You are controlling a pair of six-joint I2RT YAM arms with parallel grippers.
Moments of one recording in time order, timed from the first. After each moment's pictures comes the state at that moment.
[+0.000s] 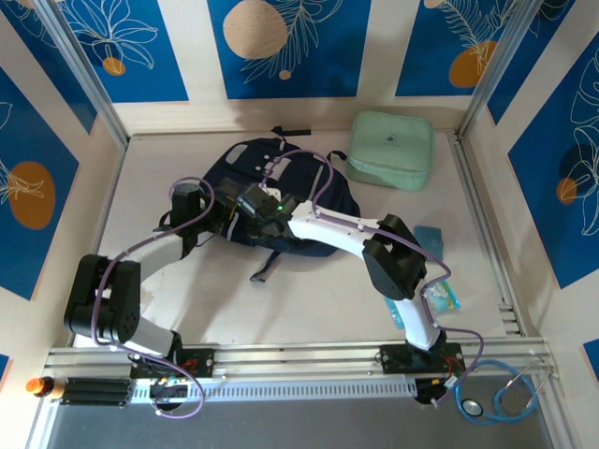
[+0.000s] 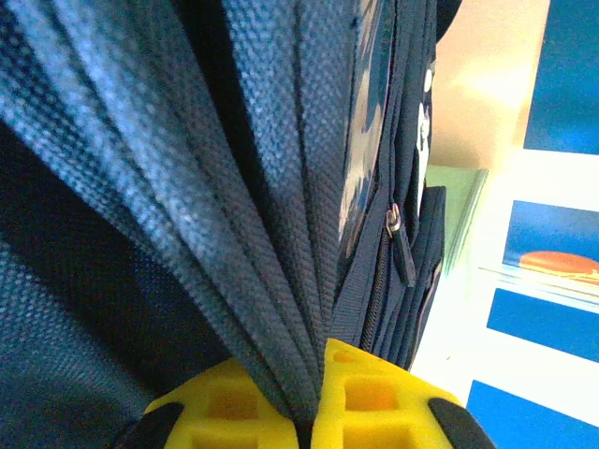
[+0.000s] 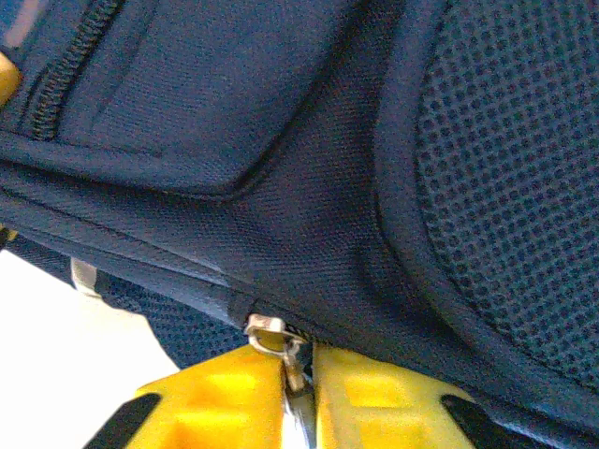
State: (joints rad) left arm -0.20 1.48 0.71 0.21 0.35 -1.31; right arm 0.93 2.06 1.67 -0.66 0.19 0.87
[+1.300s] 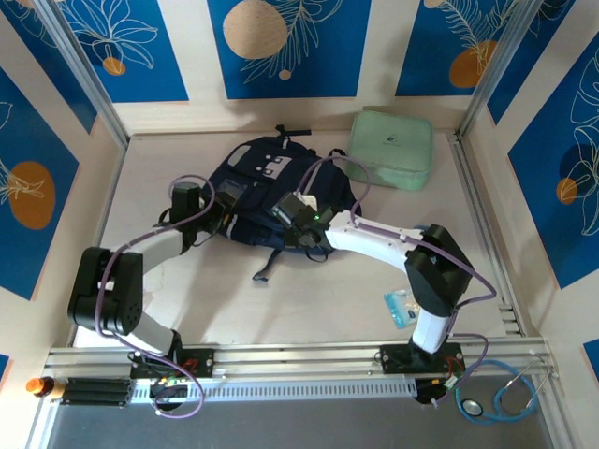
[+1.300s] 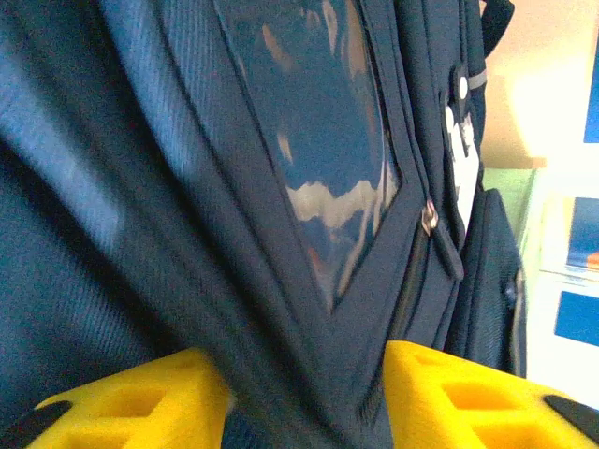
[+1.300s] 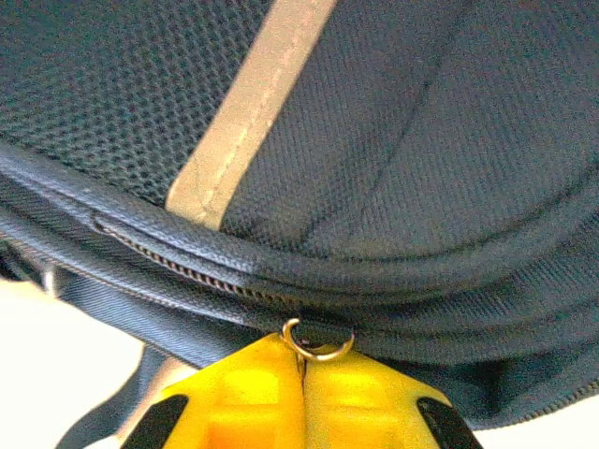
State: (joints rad) left arm -0.15 1.52 0.74 0.15 0.32 -1.15; right arm 0.88 1.78 1.34 -0.66 0.26 0.78
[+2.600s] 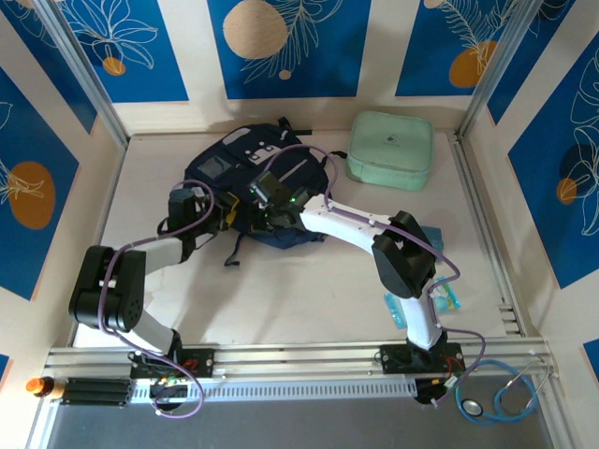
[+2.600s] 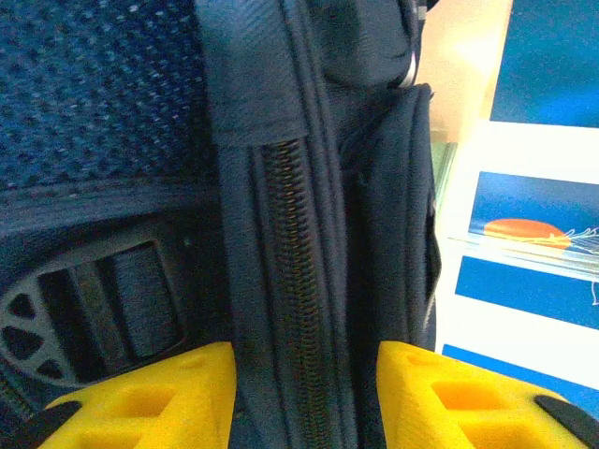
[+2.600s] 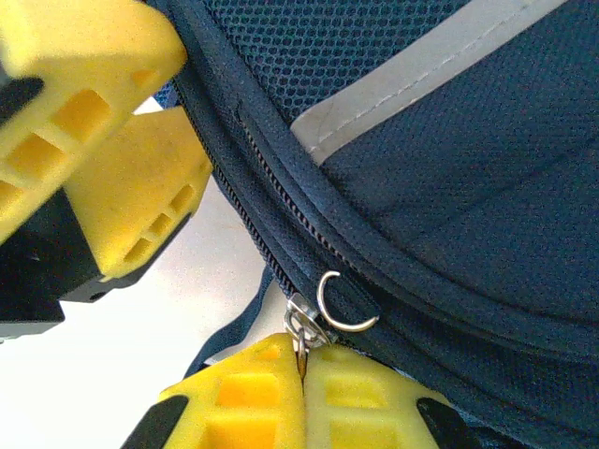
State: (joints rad) left arm -0.14 1.55 0.63 0.44 0.49 -1.31; right arm 0.87 2.01 1.63 -0.55 -0.05 0.69
